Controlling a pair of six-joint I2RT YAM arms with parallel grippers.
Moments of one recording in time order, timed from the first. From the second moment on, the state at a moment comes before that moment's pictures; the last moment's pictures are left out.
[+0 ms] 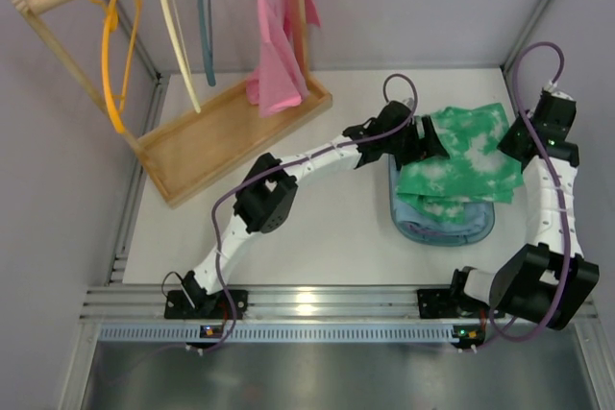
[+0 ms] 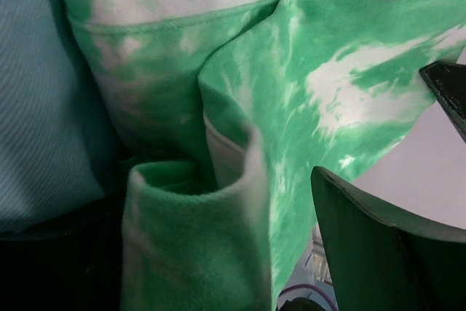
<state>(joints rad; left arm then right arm) -0.92 2.38 2.06 -0.20 0.30 -1.06 -0.34 1.23 1.10 -0.59 0.00 0.22</state>
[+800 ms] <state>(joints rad) -0.89 2.37 1.92 0.05 0.31 -1.15 -0.30 1.25 1.10 -0.57 0.01 0.23</state>
